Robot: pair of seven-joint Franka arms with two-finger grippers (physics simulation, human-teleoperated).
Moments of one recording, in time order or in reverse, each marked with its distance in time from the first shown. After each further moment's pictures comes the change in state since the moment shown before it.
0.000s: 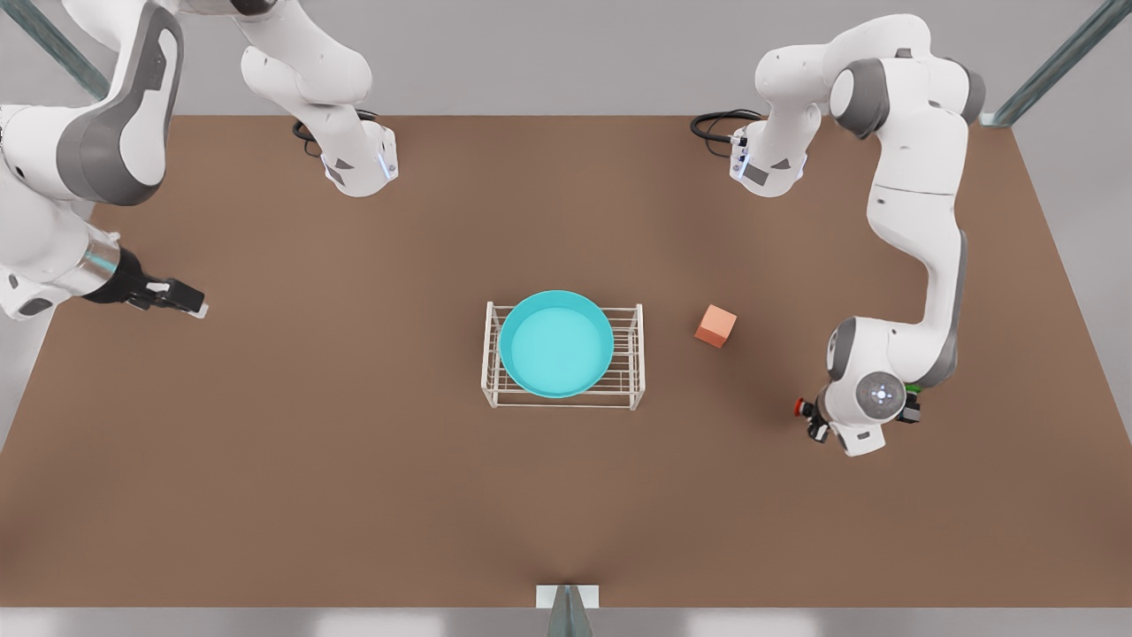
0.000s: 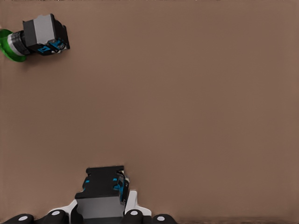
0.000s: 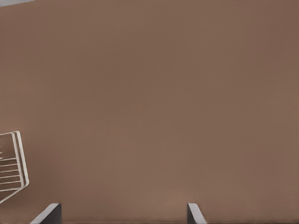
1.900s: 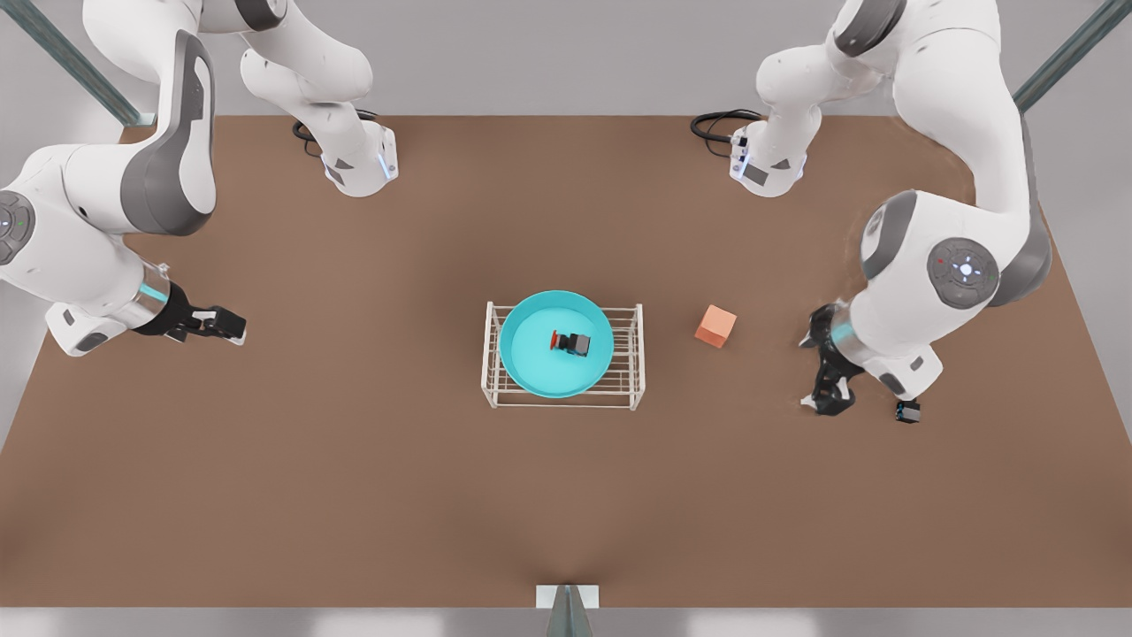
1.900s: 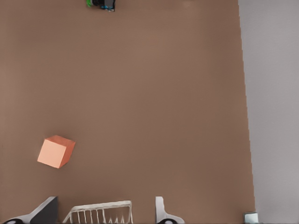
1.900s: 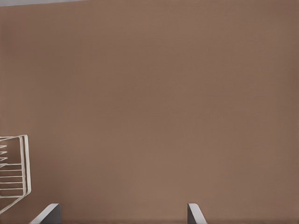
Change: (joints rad) left arm 0.242 -0.284 -0.404 0.358 -0.116 -0.508 -0.413; right arm 0.078 0.068 -0.002 0.038 -0.012 0.071 -0.004
